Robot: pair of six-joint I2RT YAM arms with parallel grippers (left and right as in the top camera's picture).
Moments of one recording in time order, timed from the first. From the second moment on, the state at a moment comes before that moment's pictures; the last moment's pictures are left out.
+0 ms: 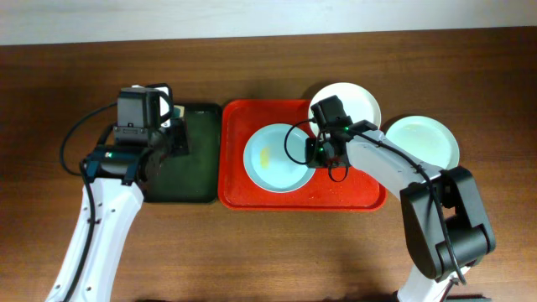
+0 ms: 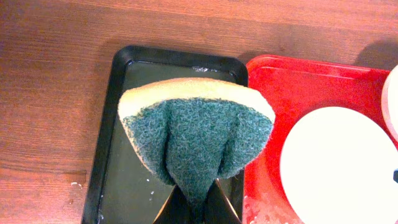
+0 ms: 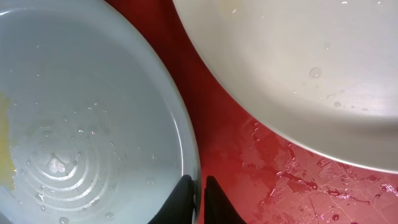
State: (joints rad) left arm -0.11 1.37 1.19 -0.71 -0.03 -0.18; right arm 0.35 1.88 1.17 -0.55 -0.07 0.39
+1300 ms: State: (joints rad) left arm -0.11 1.55 1.19 -0.69 -0.03 -0.18; right arm 0.35 1.88 1.17 -0.55 -0.07 0.39
